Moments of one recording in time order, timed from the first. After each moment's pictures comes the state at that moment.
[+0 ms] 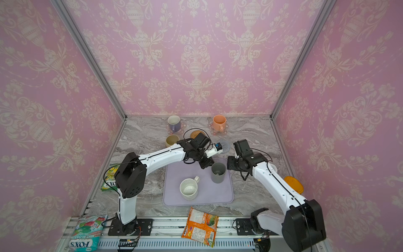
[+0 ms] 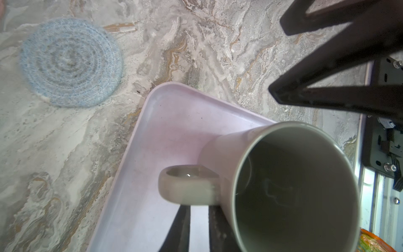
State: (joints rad) left arm -0.81 2.00 1.56 -0.59 0.36 0.23; right arm 0.30 1.21 0.87 -0.75 -0.02 0.42
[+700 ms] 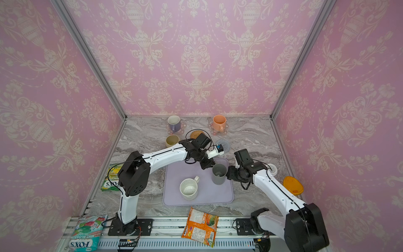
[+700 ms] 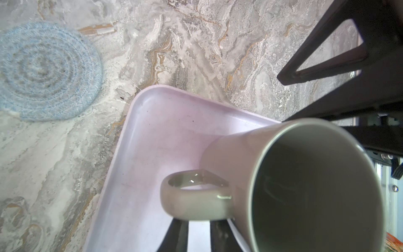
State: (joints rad) left arm -0.80 2.03 1.59 -0.60 0.41 0.29; right arm 0.31 1.14 0.70 -0.71 -0.13 0.50
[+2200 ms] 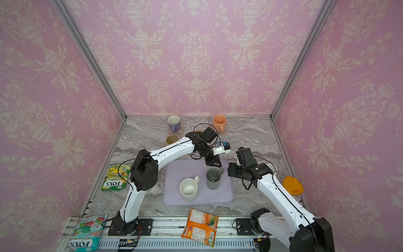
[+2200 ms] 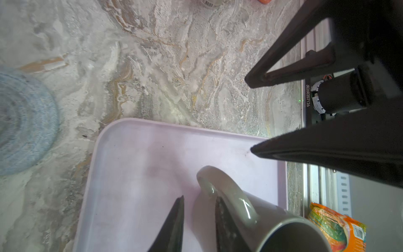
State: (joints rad) left arm -0.80 2.18 1.91 -0.86 0.56 0.36; right arm 0.33 1.05 0.76 -0.72 -0.05 0.48
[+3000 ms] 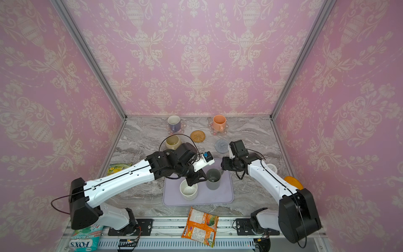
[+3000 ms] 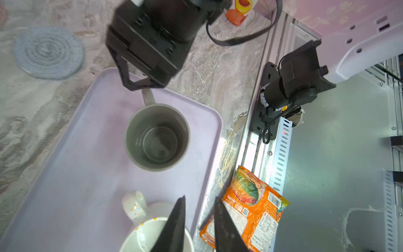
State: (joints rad) left arm -1.00 1.47 1.30 -0.74 0.32 -0.03; right arm 0.33 1.29 0.85 -0.62 -0.14 0.40
